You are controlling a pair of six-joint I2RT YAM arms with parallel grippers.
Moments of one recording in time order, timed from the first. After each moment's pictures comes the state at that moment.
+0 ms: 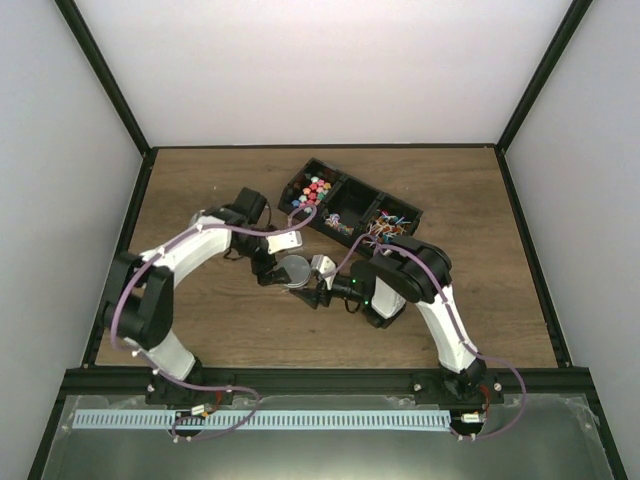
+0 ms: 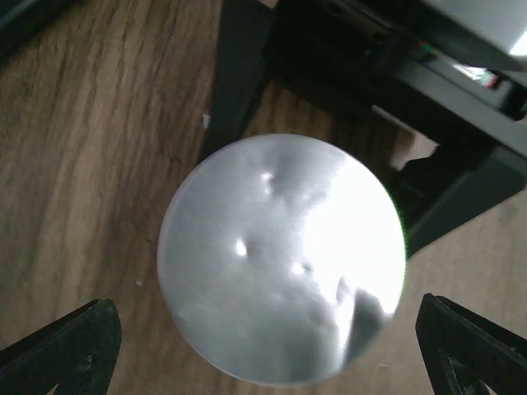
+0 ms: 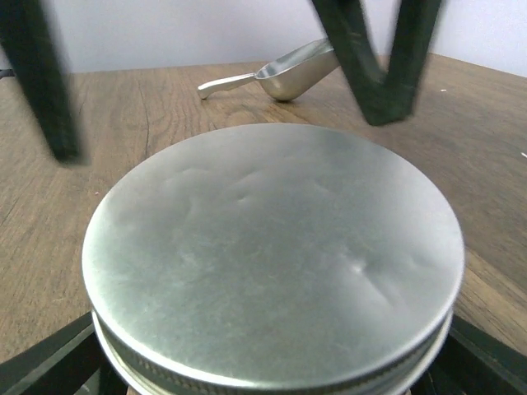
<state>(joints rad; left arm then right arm) -0.42 1.69 1.16 -0.79 0.48 0.92 0.76 2.24 0.61 1.51 -0.49 -0.11</state>
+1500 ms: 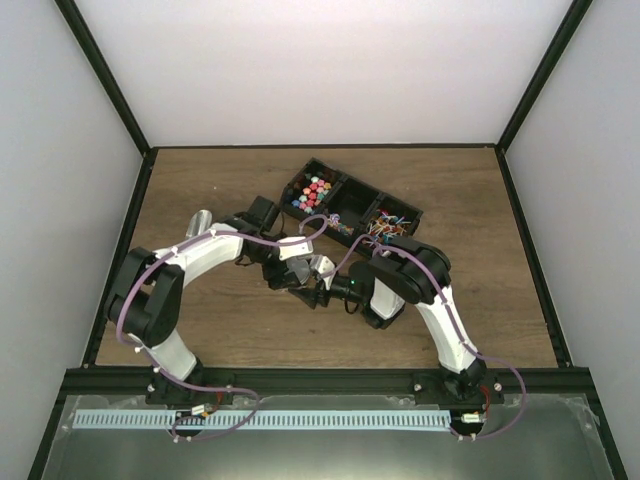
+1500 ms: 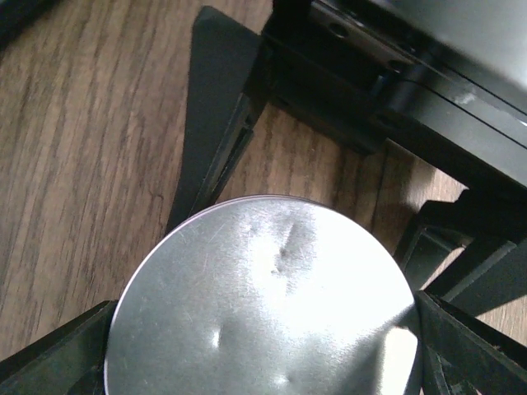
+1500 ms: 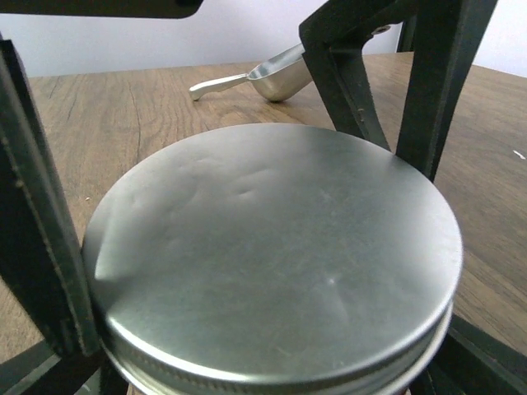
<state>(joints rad) -0.50 1.67 1.06 -0.63 0.43 0.76 0.77 2.24 0.61 1.50 -0.46 -0.09</state>
